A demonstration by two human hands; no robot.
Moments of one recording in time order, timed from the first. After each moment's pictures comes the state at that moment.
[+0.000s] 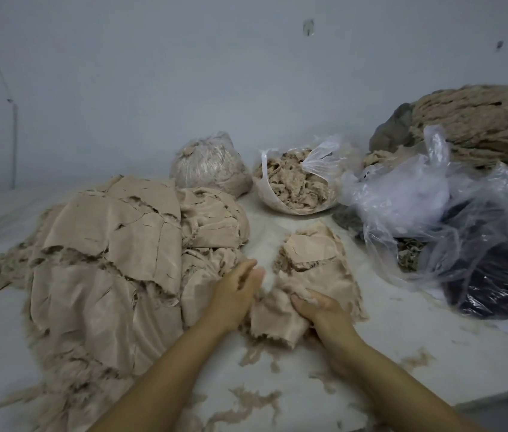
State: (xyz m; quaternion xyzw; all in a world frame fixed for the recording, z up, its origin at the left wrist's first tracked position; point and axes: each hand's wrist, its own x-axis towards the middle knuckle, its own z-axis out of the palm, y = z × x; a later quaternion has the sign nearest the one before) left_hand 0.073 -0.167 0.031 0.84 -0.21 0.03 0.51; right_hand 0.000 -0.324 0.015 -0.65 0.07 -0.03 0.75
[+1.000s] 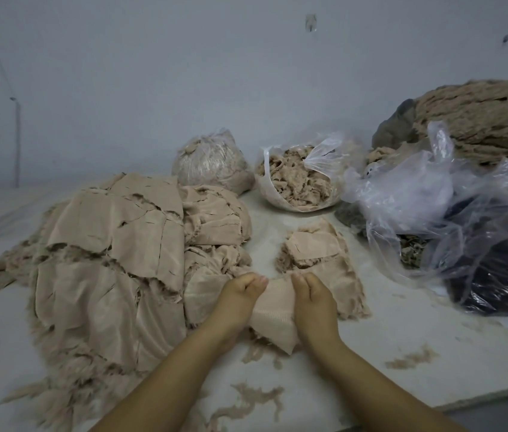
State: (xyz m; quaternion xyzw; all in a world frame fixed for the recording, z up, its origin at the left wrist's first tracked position) left_hand 0.047 -0.174 0.039 0.76 -0.11 -0.07 0.64; right_hand 0.025 -0.297 0.009 -0.76 0.12 -0.26 0.58
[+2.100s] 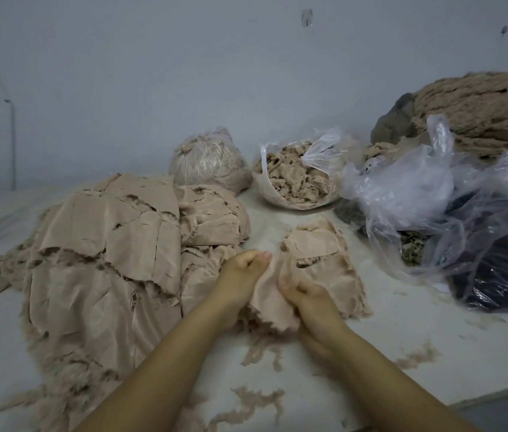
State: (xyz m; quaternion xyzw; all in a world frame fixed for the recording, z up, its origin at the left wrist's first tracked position) left_hand 0.064 -0.182 0.062 0.74 -0.15 -0.07 0.65; right_hand 0.016 -0.303 0.021 -0.56 0.06 -0.02 0.83
